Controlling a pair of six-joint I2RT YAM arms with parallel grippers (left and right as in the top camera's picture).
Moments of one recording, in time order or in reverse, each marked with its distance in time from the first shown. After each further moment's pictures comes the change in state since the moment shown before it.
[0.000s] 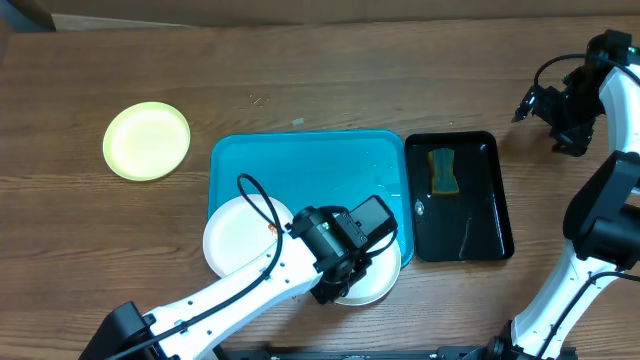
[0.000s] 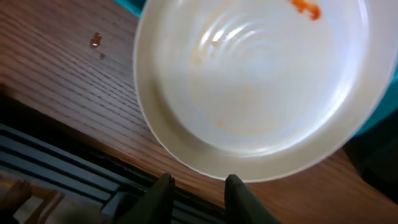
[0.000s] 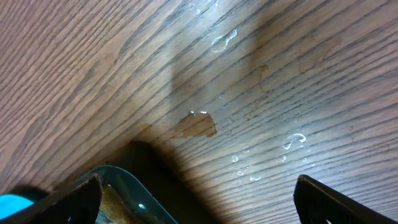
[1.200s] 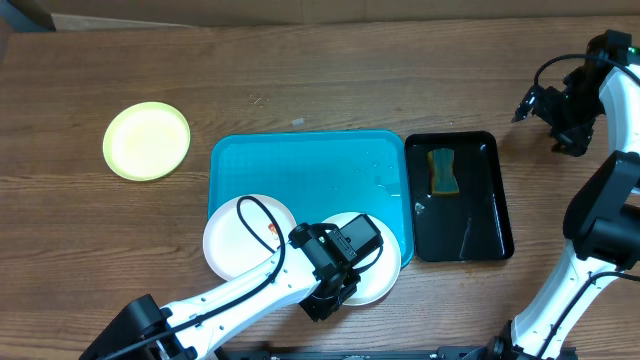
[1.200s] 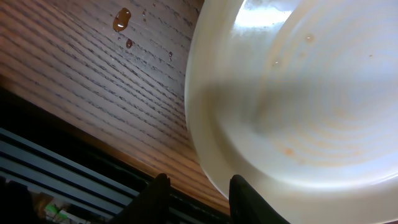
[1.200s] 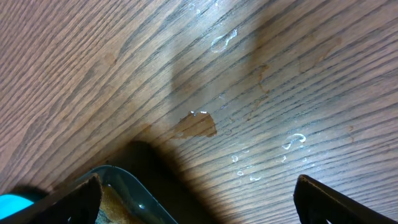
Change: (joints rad) left arm 0.000 0.001 -0.187 0.125 0.084 -0.029; right arm 0.000 0.000 0.000 0.000 0.000 0.000
